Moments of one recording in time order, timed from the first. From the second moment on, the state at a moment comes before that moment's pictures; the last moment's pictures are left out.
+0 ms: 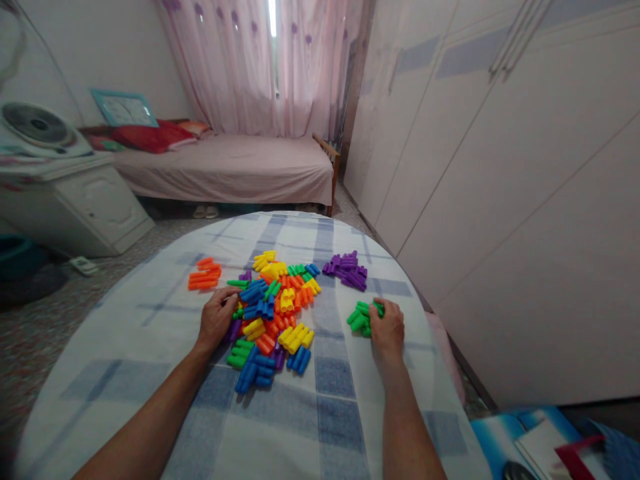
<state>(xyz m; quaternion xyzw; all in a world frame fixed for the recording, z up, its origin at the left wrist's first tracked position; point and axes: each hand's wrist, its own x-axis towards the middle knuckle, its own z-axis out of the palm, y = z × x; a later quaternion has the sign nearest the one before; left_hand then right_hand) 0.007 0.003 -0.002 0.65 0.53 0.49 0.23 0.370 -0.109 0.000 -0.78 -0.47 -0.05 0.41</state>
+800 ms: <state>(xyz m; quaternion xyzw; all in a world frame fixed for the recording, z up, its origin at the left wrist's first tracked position) 0.009 0.004 -0.004 0.64 0.53 0.50 0.23 0.205 -0.016 0.047 -0.59 -0.78 0.07 0.21</state>
